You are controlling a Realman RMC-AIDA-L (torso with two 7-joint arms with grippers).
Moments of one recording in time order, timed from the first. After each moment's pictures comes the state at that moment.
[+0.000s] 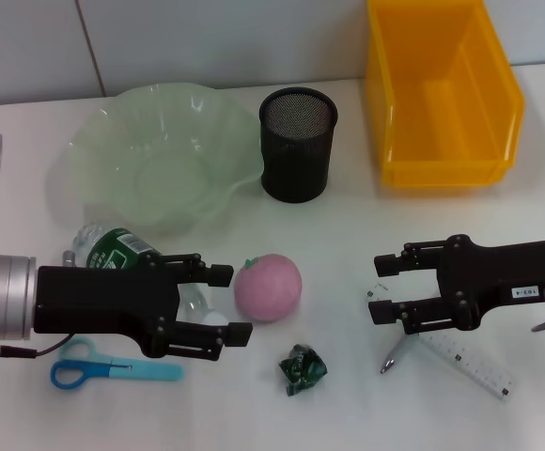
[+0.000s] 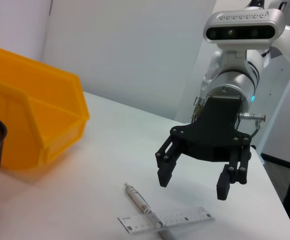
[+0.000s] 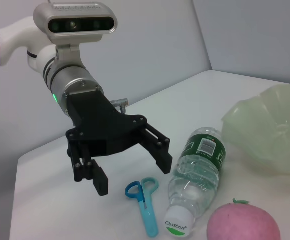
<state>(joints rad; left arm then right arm) -0.52 -2.00 1.22 0.67 1.70 1.57 -1.46 0.51 2.05 -0.64 -0.68 -2.14 -1.73 1.40</state>
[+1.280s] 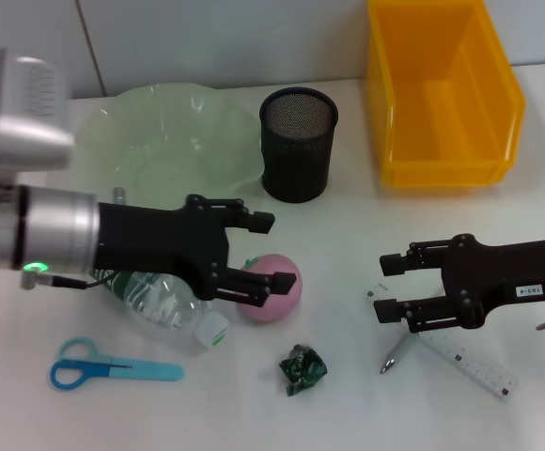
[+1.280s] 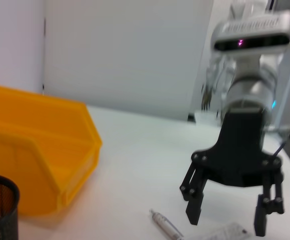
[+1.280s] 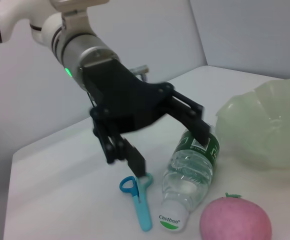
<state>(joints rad) -0.64 -2.05 1.20 0.74 1.79 1.48 -1.47 0.51 2.04 -0.65 -0.69 -2.14 -1.72 1.41</state>
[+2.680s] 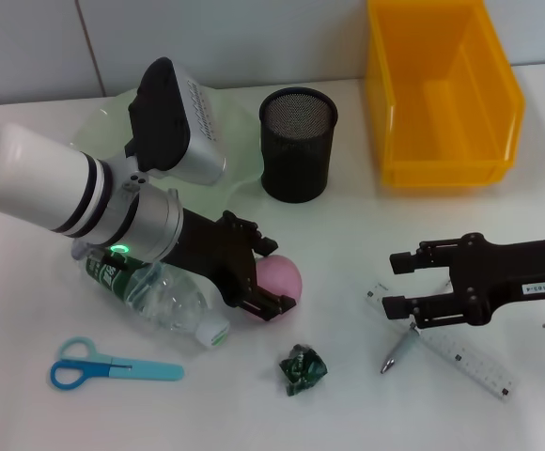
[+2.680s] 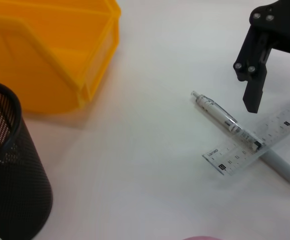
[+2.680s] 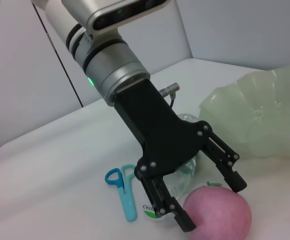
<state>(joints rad) -0.81 -2.08 1.47 0.74 2.08 1.18 -1.73 0.50 2.03 -0.65 -0.69 -2.16 -1.70 1.42</state>
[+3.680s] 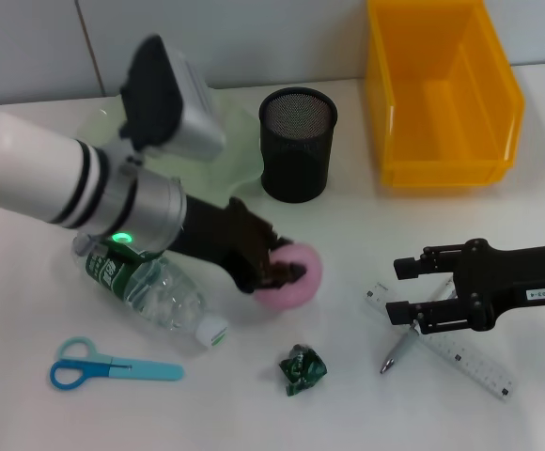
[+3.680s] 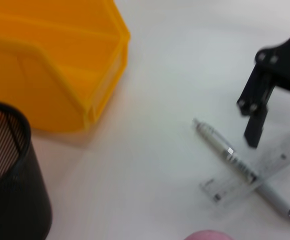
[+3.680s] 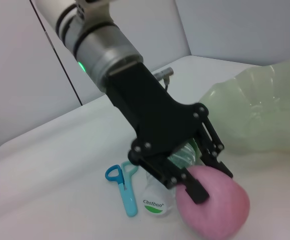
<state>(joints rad) -0.76 -2.07 1.51 0.87 2.04 1.21 -1.85 0.49 2.03 -0.65 -0.69 -2.16 -1.70 1.42</state>
